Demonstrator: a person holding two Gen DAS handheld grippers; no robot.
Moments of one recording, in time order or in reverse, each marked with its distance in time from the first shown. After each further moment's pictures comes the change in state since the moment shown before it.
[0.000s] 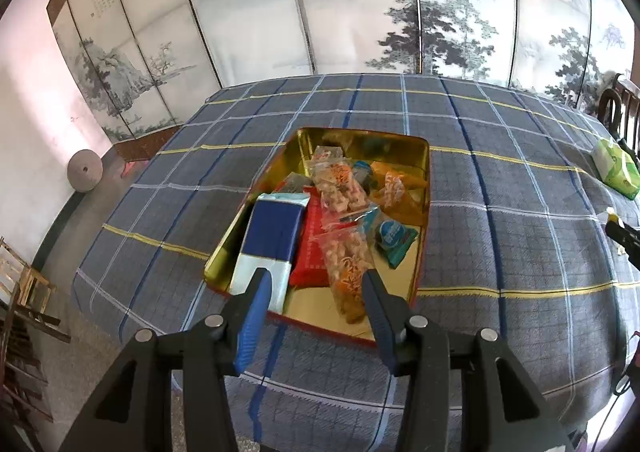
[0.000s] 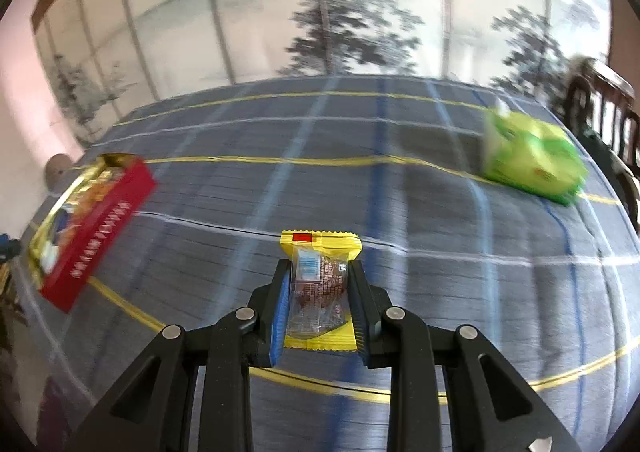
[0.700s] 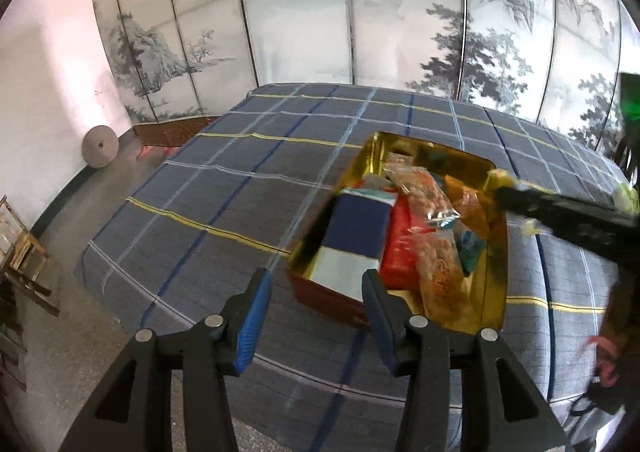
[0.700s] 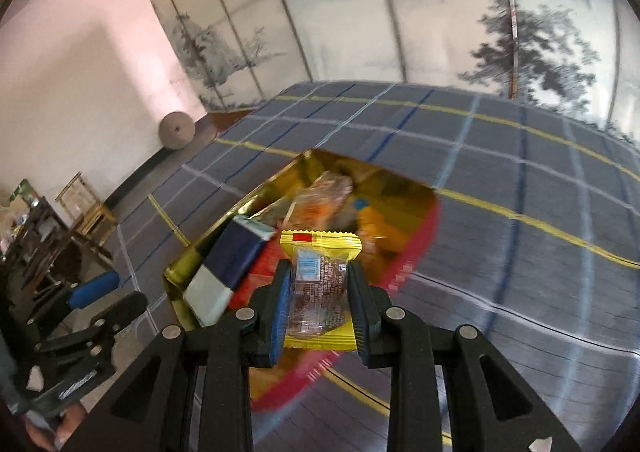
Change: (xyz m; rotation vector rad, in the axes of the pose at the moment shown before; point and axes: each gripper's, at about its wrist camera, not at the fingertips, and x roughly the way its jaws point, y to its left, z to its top) left arm 0.010 0.085 -0.026 -0.144 -0.069 0.010; right arm 0.066 0.245 0.040 -0.188 0.082 0.406
